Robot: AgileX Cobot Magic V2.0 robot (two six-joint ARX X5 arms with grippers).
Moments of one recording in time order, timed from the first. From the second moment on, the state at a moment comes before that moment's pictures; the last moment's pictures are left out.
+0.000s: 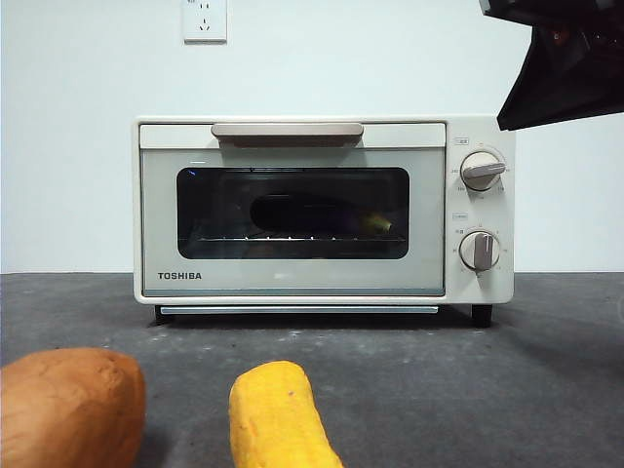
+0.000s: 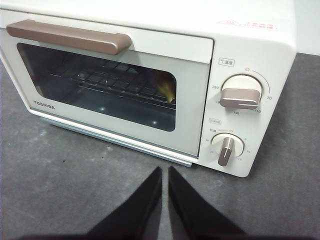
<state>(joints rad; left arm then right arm) -0.04 0.00 0.11 -0.25 0.08 0.10 0.84 0.75 0.42 0.02 0.42 0.21</state>
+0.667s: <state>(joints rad) -0.04 0.01 0.03 -0.18 0.08 0.10 0.84 0.75 0.42 0.02 0.42 0.21</state>
